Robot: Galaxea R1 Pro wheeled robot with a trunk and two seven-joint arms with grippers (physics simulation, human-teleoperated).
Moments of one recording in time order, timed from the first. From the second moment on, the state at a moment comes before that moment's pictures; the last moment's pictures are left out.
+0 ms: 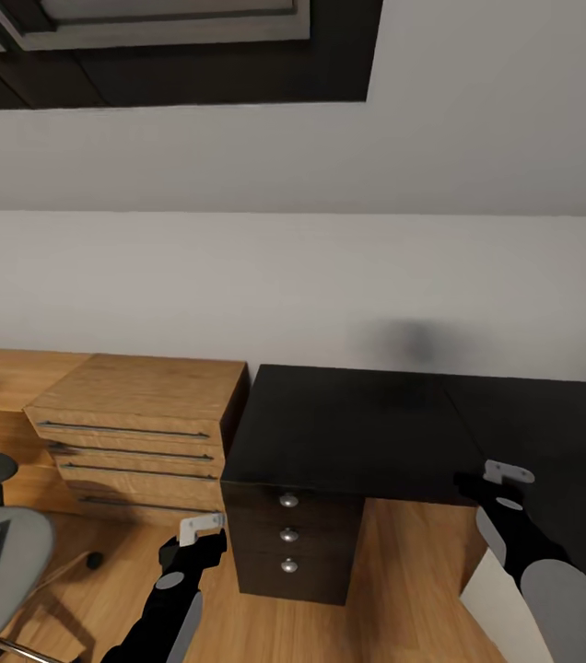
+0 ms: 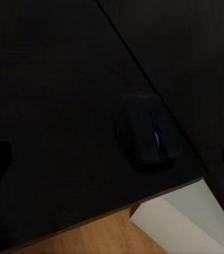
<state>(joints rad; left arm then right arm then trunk) -0.26 -0.13 -0.06 -1.04 0.06 0.27 0.30 -0.72 -0.19 -0.23 -0.43 -0.02 0.01 -0.17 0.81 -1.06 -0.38</state>
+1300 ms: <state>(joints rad) -0.26 -0.13 -0.06 -1.14 0.15 0.29 0.29 -0.73 -0.27 -0.24 -0.32 -0.02 0.02 -0.13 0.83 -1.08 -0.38</state>
